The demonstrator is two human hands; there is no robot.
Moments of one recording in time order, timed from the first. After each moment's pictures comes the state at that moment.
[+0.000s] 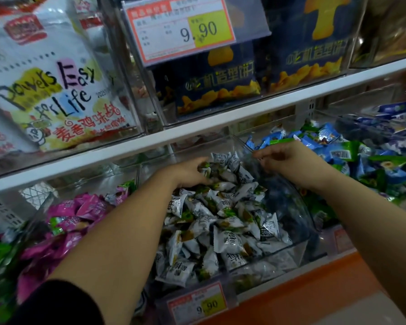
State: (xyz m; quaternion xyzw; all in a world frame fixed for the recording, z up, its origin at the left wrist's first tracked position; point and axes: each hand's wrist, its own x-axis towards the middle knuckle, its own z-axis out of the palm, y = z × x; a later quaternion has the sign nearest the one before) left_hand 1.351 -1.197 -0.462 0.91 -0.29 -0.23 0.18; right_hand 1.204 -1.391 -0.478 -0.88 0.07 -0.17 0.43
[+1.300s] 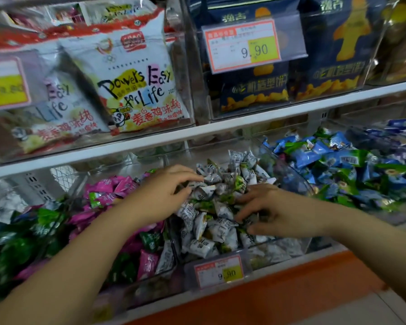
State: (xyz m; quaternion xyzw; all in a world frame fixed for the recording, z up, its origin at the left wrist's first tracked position) left_hand 1.257 -1.073 -0.436 0.91 -0.39 -0.04 0.16; right_hand 1.155 -1.308 -0.466 -0.97 -0.16 0.07 0.18
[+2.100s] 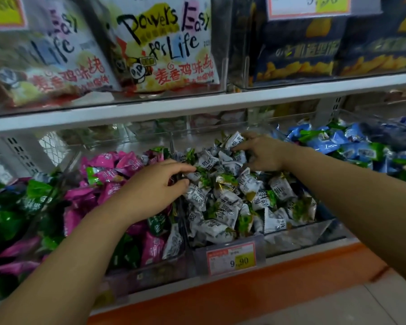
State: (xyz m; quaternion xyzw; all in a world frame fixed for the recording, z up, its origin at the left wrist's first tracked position) left_hand 1.265 -1.044 -0.466 0.91 -0.34 -0.04 0.22; right_hand 1.282 -1.326 -0.475 -1.00 -0.05 0.02 0.03
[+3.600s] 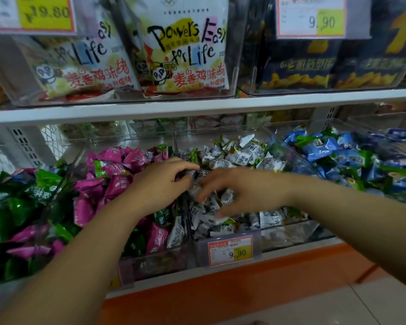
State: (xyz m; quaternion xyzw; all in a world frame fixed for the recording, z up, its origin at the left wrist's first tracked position) left_hand 1.262 -1.044 -0.470 0.91 -0.33 -0.03 0.25; right_hand 1.196 -1.237 -0.444 -0.95 -0.24 0.11 0.15
